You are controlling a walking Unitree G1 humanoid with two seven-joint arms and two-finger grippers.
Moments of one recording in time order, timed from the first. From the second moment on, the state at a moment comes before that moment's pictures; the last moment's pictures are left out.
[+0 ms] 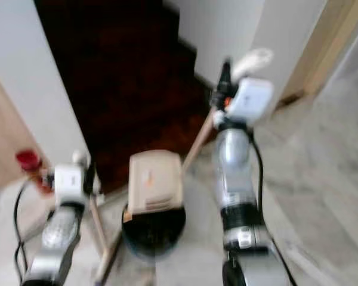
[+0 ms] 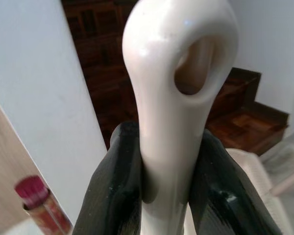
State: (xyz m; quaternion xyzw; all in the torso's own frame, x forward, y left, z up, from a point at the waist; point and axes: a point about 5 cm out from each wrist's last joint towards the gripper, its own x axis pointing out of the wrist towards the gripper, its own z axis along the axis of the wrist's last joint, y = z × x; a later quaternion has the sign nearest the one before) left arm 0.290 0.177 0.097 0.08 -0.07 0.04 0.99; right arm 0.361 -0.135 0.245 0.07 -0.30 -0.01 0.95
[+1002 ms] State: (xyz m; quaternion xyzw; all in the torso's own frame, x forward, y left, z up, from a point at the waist) left arm 0.290 0.165 0.096 0.08 -0.07 0.02 0.99; right arm 0.348 -0.149 0.255 -0.03 -0.35 0.00 0.94
